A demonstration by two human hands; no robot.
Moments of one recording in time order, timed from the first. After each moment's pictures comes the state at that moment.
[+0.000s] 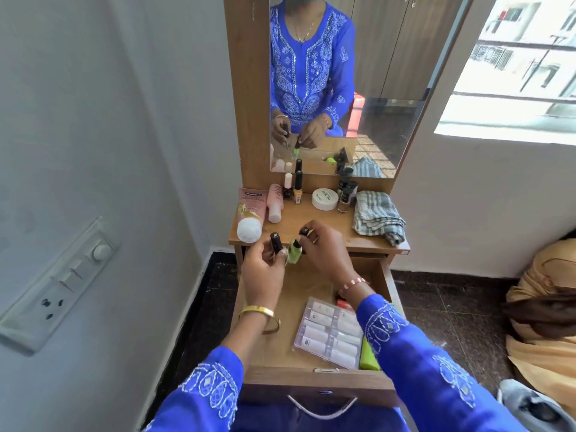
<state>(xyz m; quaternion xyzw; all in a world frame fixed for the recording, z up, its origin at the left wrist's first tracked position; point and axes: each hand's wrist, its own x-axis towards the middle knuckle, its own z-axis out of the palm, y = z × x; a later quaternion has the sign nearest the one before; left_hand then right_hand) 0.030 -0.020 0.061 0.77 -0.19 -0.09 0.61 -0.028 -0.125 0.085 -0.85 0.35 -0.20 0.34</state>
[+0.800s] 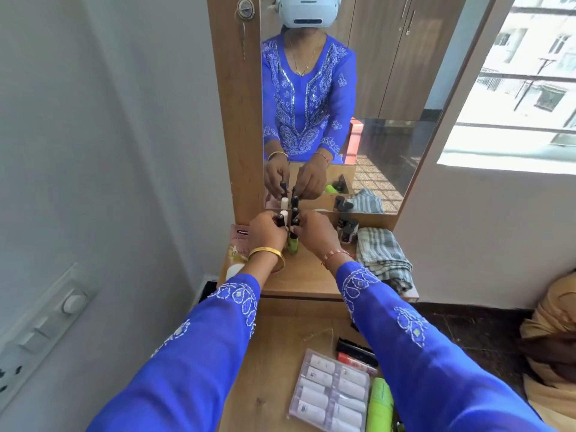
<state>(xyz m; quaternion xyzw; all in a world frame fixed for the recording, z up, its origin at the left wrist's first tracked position) 0.127 -0.142 0.116 0.85 -0.26 -0.06 0.45 0.062 -0.216 0.118 -0.88 0.37 -0.15 0.26</state>
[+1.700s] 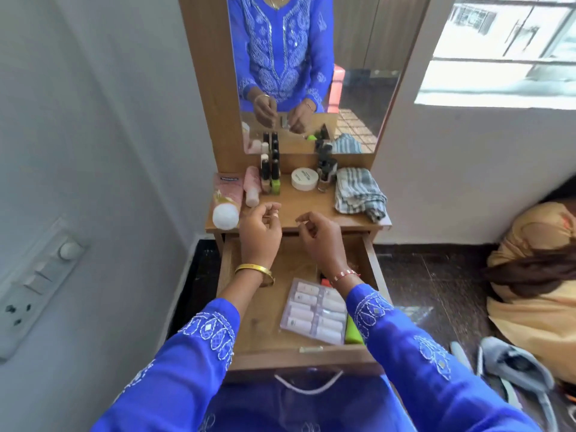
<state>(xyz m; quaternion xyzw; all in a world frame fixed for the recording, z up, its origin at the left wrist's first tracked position) 0.040 -0.066 0.069 0.76 -0.31 -0.03 0.57 -0.047 -0.143 0.048 -0.81 0.35 -0.33 0.33</state>
